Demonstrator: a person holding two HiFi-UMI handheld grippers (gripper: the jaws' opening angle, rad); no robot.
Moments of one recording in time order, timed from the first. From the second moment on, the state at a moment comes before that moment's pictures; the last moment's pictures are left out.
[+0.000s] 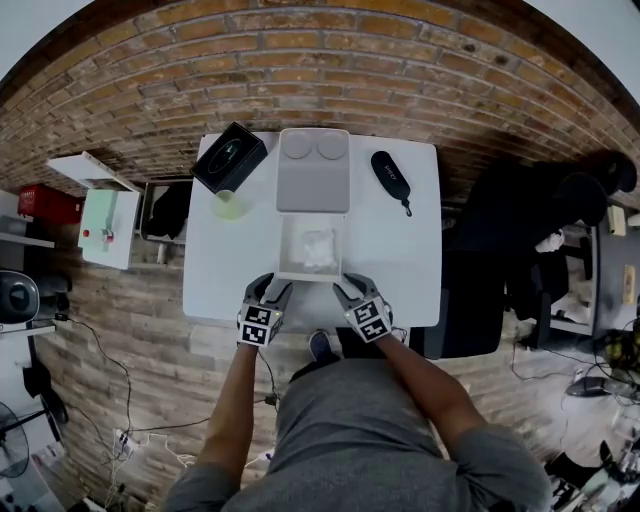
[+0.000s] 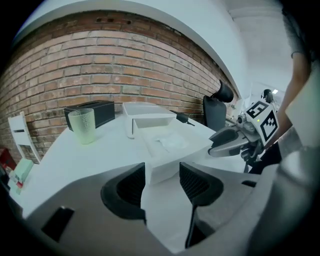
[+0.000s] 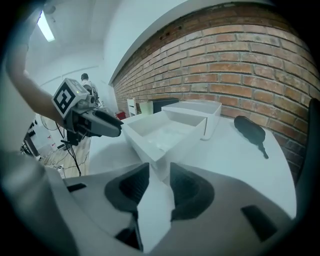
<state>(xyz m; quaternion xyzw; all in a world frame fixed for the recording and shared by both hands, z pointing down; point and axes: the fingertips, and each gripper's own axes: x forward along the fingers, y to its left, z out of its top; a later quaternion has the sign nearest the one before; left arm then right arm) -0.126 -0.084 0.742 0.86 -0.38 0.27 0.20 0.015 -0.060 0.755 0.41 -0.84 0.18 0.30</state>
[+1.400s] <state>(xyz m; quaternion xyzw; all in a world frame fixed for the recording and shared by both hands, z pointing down) -0.112 -0.103 0.740 0.85 -0.39 0.26 0.23 0.029 -0.082 0.755 0.43 -0.83 0.22 0.29</state>
